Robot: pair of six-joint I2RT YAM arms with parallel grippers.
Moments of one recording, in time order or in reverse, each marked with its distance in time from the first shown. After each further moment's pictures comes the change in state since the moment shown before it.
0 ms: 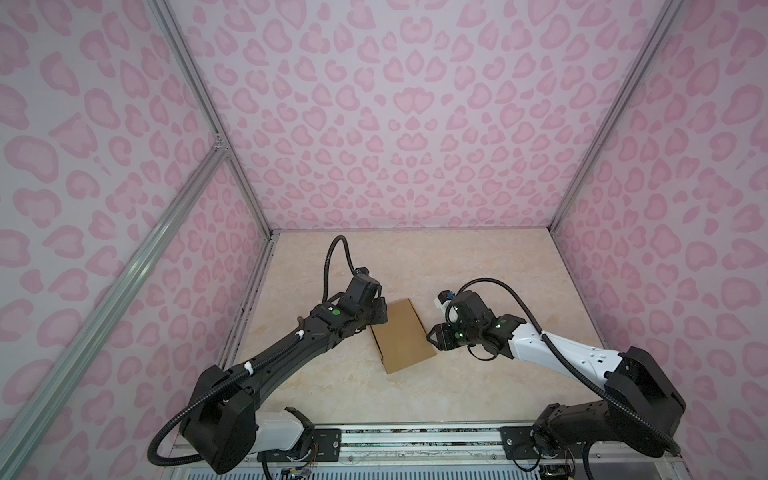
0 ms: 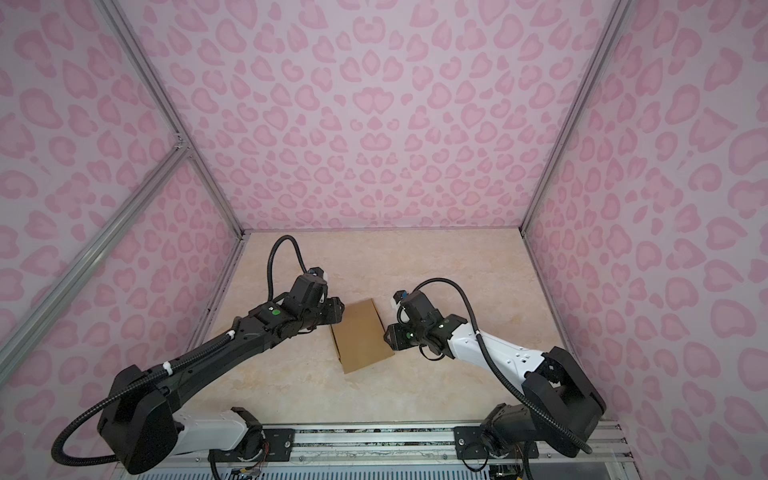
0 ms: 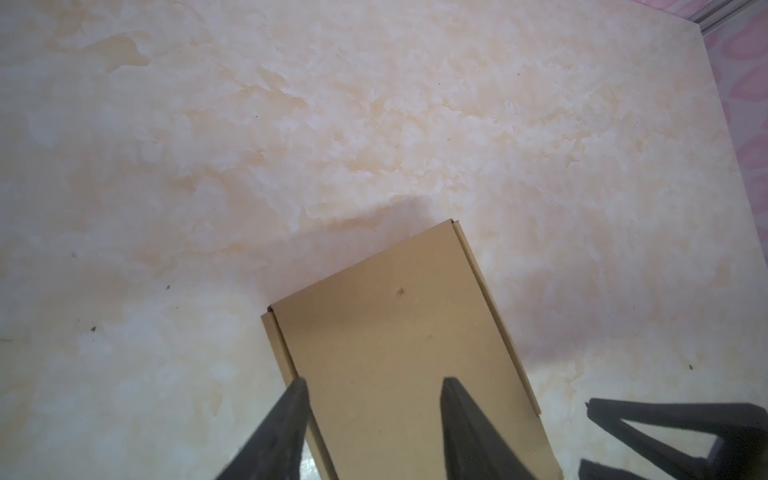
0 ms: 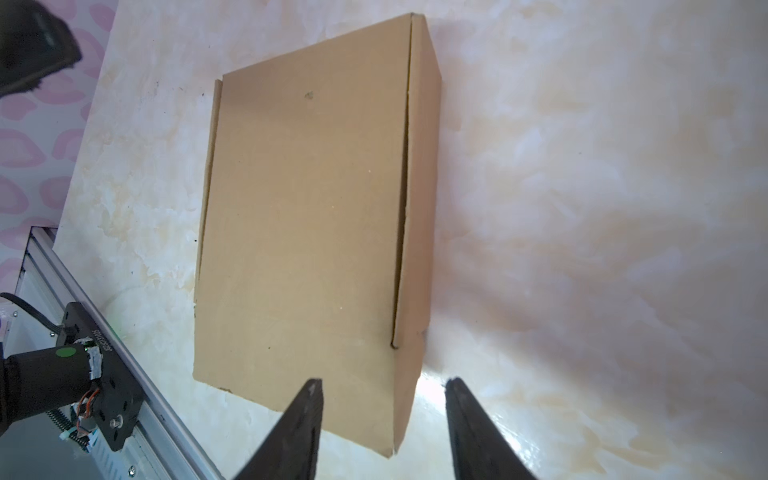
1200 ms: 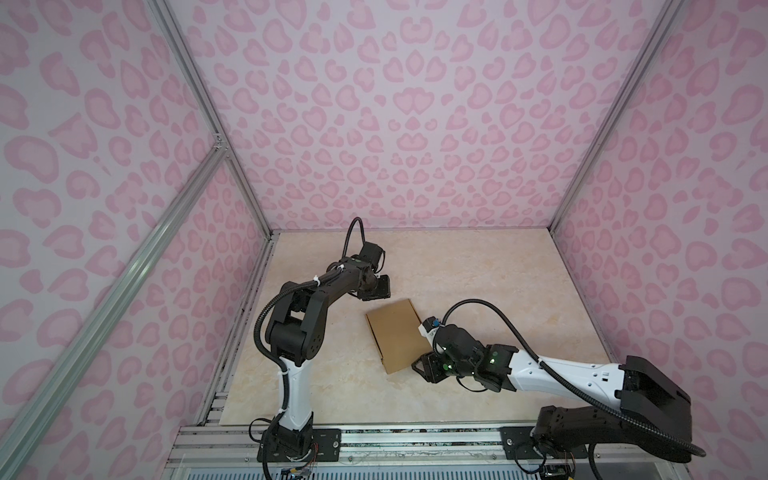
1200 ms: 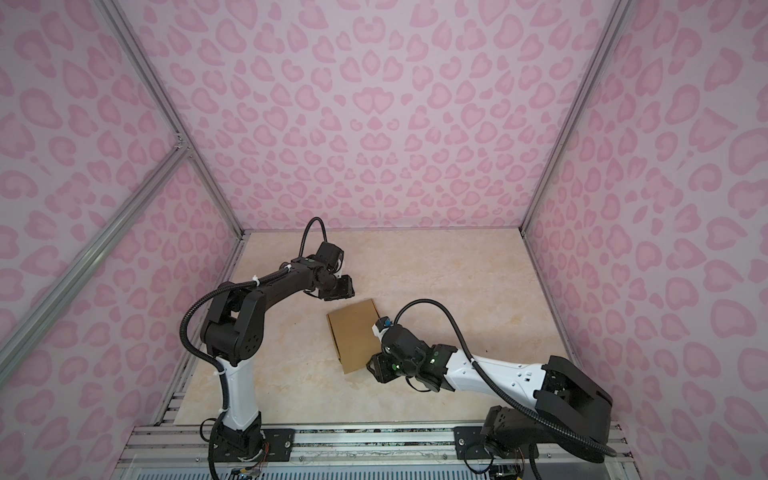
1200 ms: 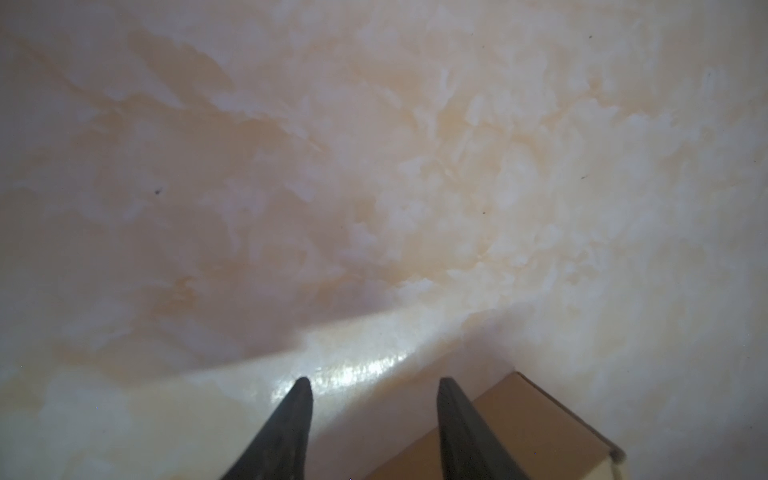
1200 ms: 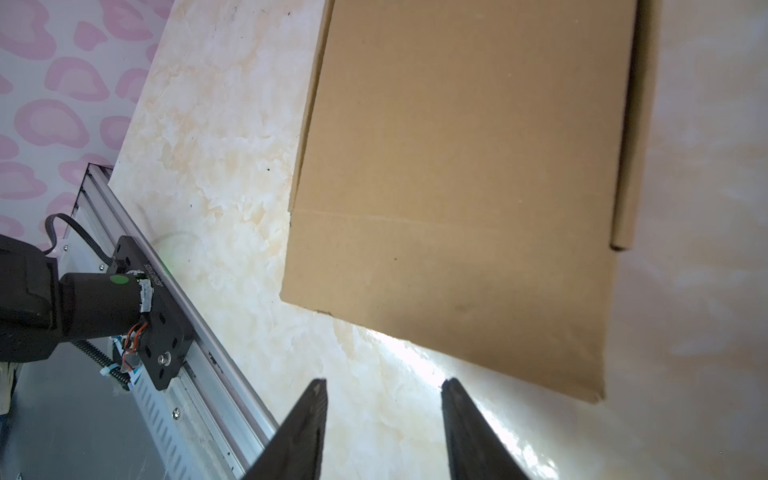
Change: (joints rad) left arm 0.214 0.691 0.523 -0.155 0.280 0.170; right arm 0.294 -0.058 -0.138 0.167 0.109 0.182
